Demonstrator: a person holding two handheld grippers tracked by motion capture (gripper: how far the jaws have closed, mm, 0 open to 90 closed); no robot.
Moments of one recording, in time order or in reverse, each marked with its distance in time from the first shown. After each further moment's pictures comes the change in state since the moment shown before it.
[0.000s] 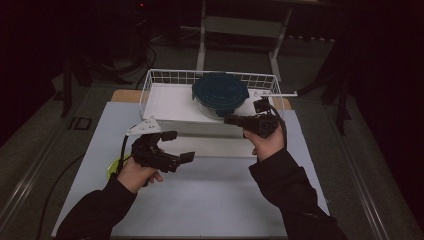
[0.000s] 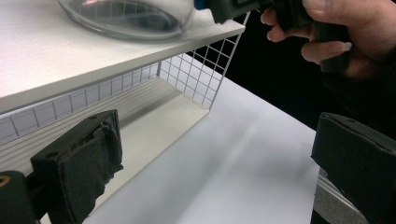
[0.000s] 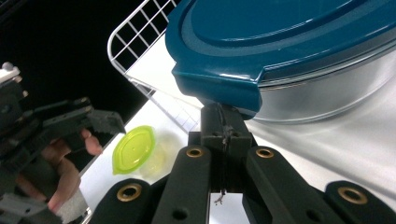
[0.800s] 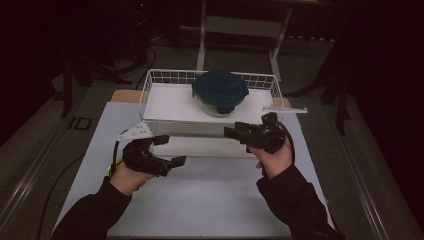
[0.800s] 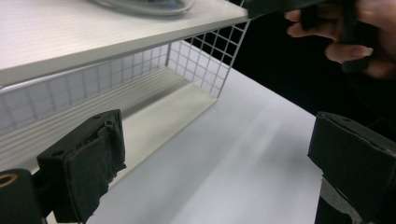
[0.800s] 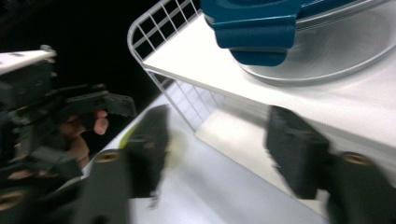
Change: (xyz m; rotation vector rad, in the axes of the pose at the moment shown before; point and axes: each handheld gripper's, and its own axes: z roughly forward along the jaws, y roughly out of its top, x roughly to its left) left arm 0.010 -0.016 -0.021 0.022 0.022 -0.005; right arm 0.004 -0.037 -0.025 -0.092 0.059 -0.074
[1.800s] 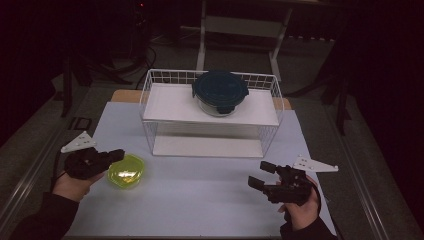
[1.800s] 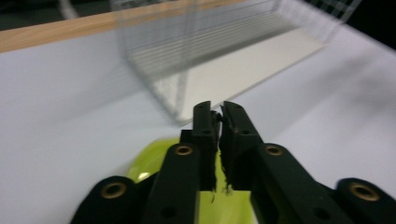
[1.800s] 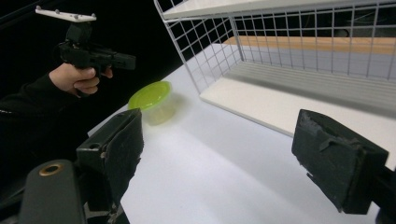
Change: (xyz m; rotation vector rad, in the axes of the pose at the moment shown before) left arm 0.076 -0.069 -0.092 0.114 0.330 -0.047; right arm -0.009 -0.107 -0.066 -0.067 0.024 -0.076
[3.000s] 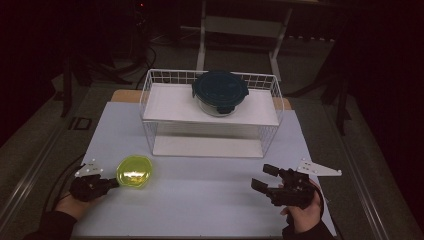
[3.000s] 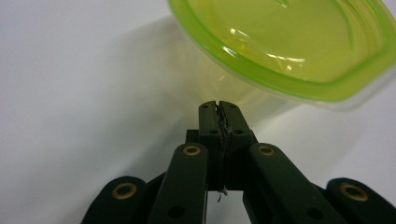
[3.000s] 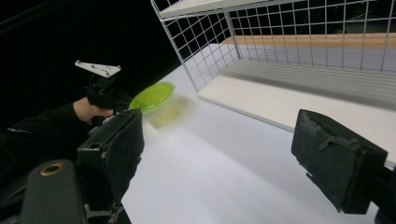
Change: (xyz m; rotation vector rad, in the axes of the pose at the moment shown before) left arm 0.016 -0.087 0.038 0.197 -0.066 0.057; right arm -0.004 -0.009 -0.007 -0.014 0.000 0.016
